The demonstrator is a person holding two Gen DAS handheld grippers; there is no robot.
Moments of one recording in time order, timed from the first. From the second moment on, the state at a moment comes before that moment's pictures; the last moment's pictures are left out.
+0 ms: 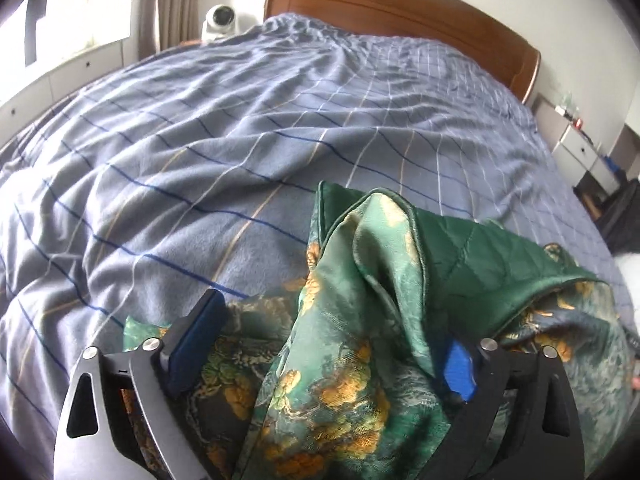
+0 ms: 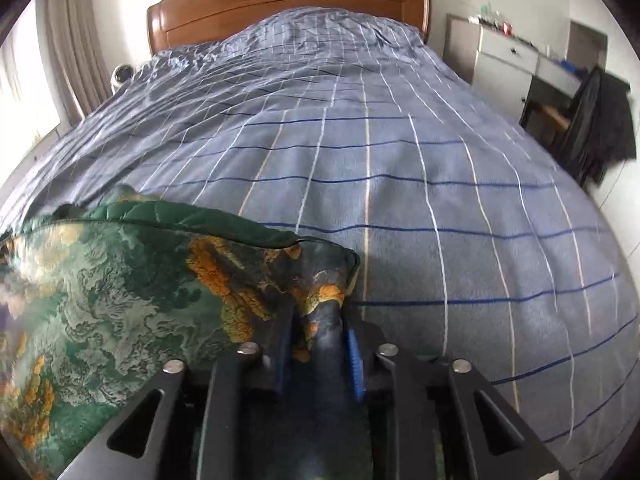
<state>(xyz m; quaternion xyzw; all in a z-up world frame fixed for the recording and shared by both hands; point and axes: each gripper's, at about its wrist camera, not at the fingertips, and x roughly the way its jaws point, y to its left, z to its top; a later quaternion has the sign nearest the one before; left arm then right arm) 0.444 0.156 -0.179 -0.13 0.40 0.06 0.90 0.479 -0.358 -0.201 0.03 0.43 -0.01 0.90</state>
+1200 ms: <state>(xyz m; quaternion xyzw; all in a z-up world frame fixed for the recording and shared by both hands) 0.339 0.066 -0.103 -0.03 0.42 -0.07 0.91 0.303 -0.330 -0.124 0.03 0.38 0.13 0.91</state>
